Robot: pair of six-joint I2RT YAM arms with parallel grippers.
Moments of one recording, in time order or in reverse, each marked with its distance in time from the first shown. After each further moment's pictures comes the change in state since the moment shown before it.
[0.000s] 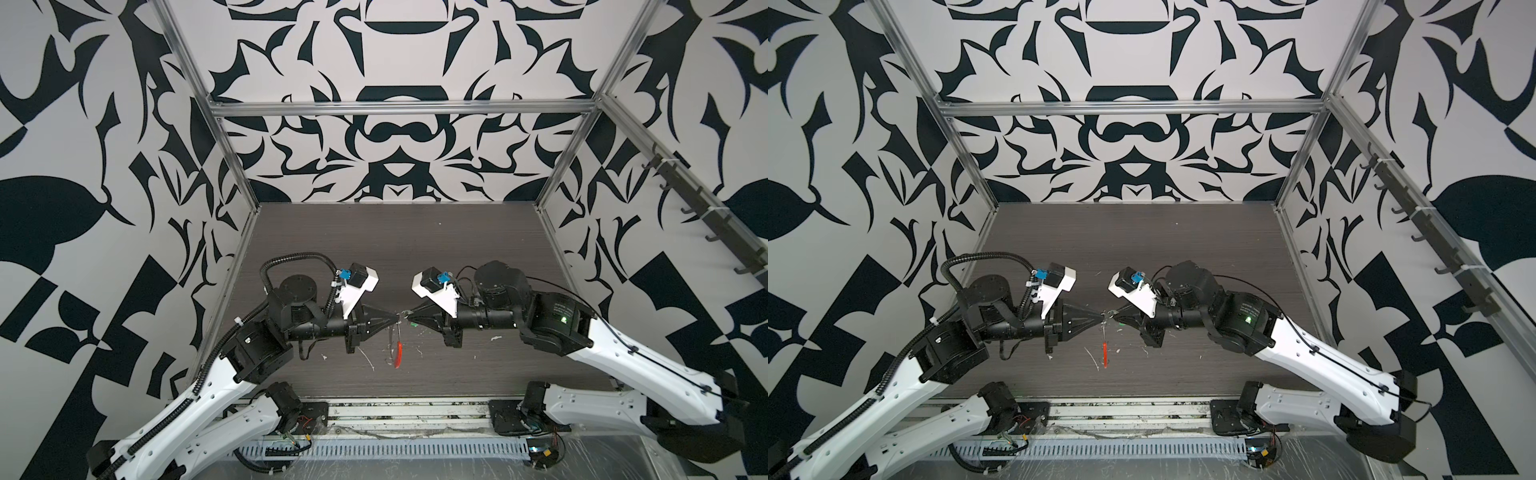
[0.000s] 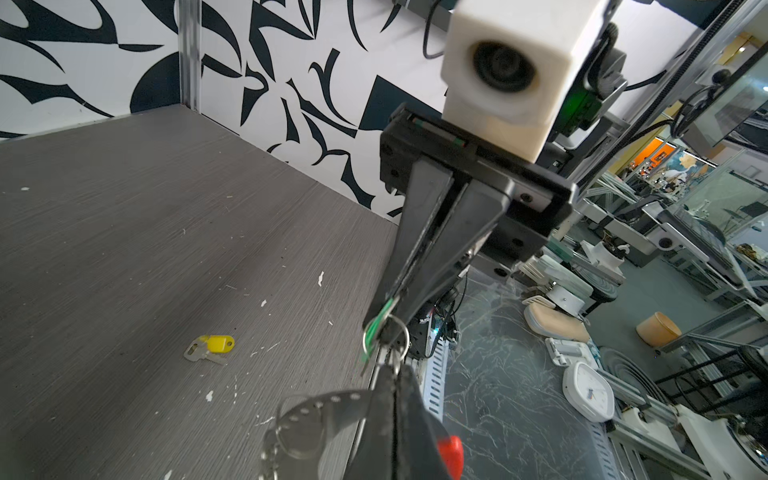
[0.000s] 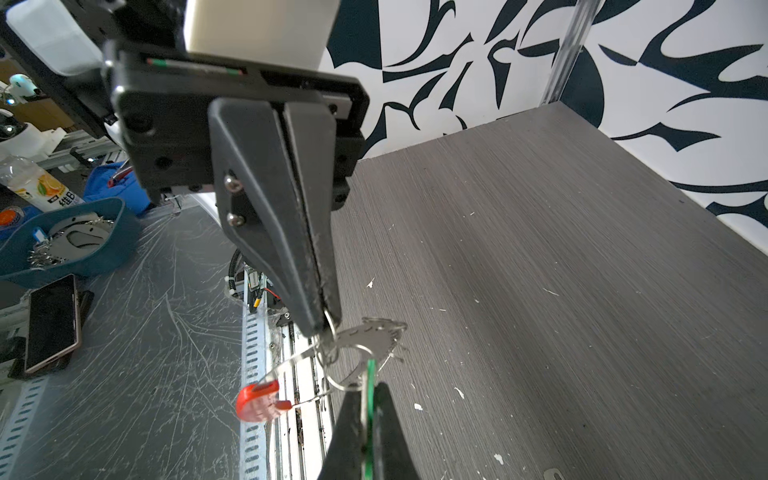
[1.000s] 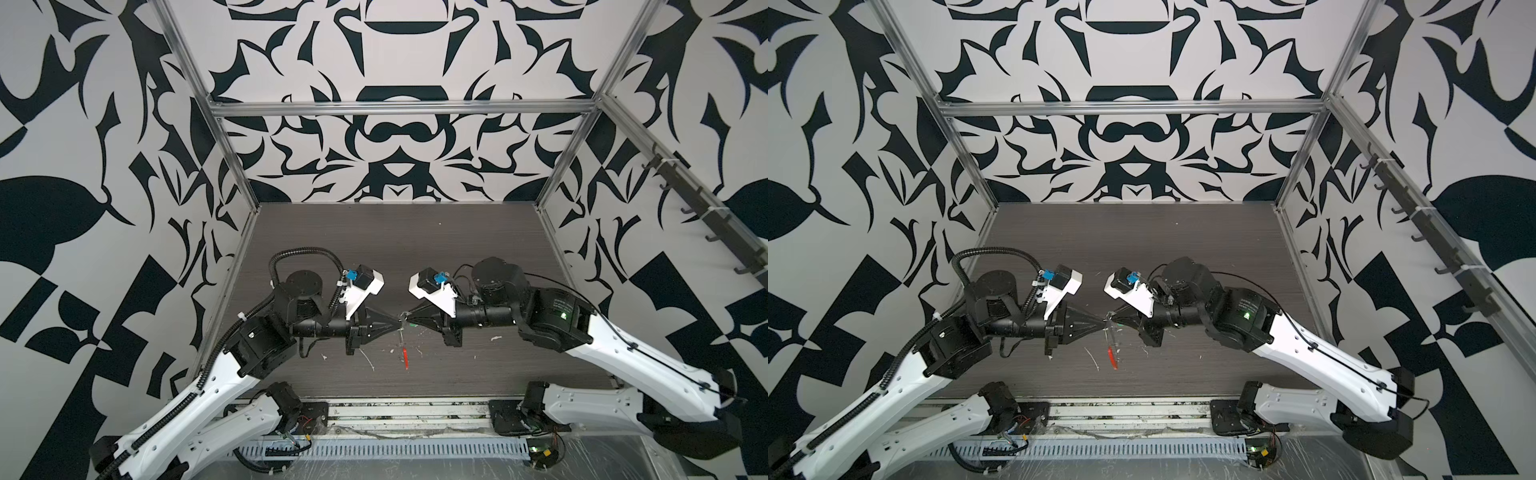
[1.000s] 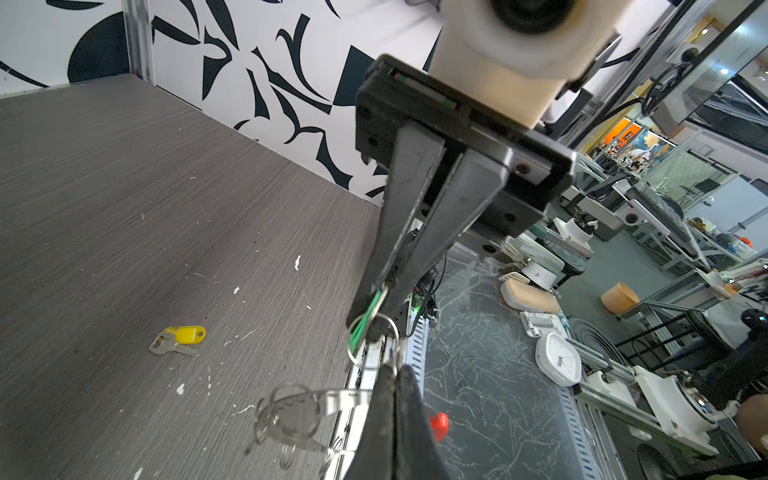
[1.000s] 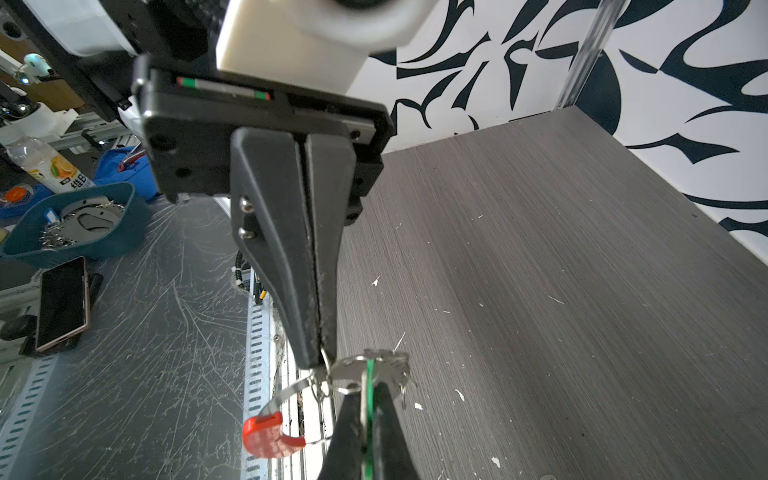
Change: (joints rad) left arm 0.006 0.026 0.021 -0.034 0.100 0.019; right arm -0.015 0.029 0.038 -0.031 -0.042 -0.039
